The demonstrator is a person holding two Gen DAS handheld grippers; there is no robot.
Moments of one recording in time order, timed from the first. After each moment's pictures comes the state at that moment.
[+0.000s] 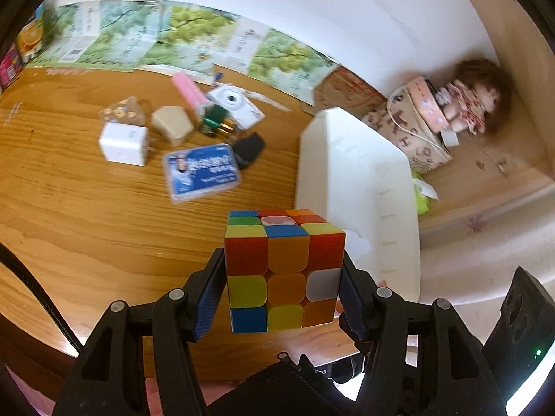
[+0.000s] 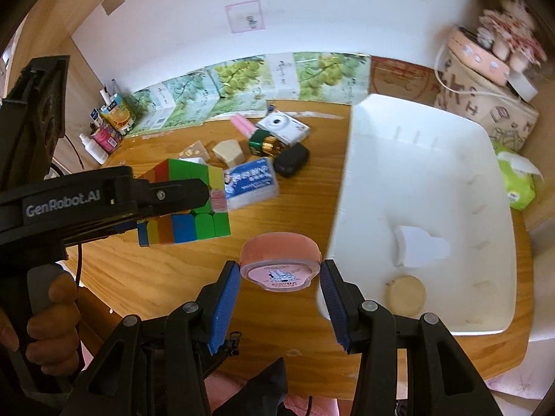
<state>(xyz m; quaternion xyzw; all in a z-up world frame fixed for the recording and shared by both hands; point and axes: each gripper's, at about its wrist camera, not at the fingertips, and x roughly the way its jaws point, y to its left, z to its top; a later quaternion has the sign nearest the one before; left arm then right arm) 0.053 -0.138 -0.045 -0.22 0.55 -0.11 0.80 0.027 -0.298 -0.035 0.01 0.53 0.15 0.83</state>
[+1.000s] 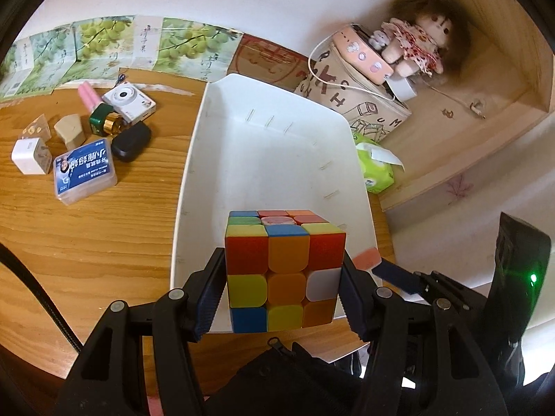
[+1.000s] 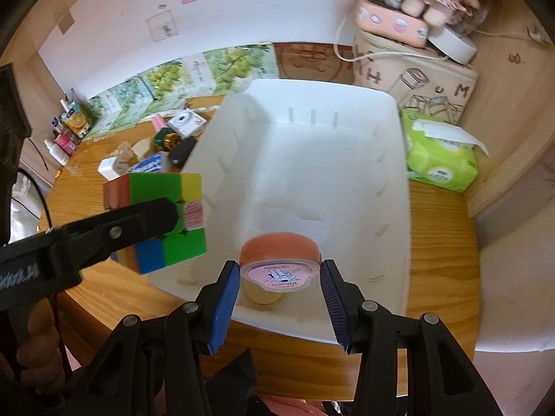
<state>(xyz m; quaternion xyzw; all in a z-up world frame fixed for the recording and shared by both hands) 0.048 -0.282 -0.050 -0.17 0.53 -0.16 0.82 0.044 -0.451 -0.052 -0.01 0.55 0.10 0.83</state>
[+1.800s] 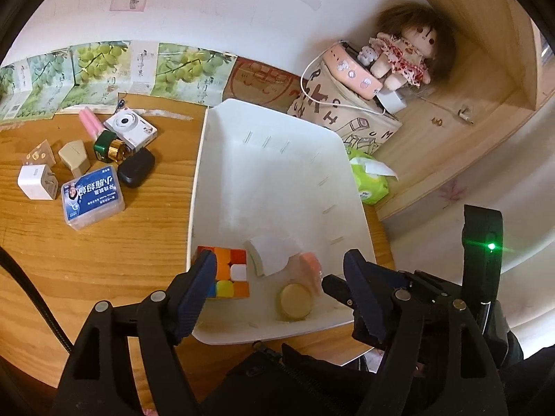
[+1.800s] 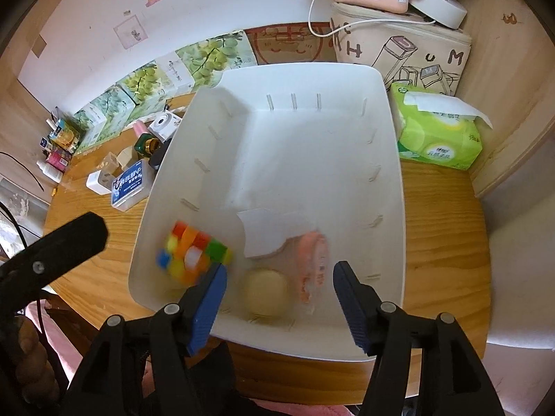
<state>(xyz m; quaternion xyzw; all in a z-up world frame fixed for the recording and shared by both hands) 0.048 -0.263 -0.035 -0.16 0.49 -0.18 0.84 0.064 -0.463 -0.069 0.03 0.58 0.10 0.81</state>
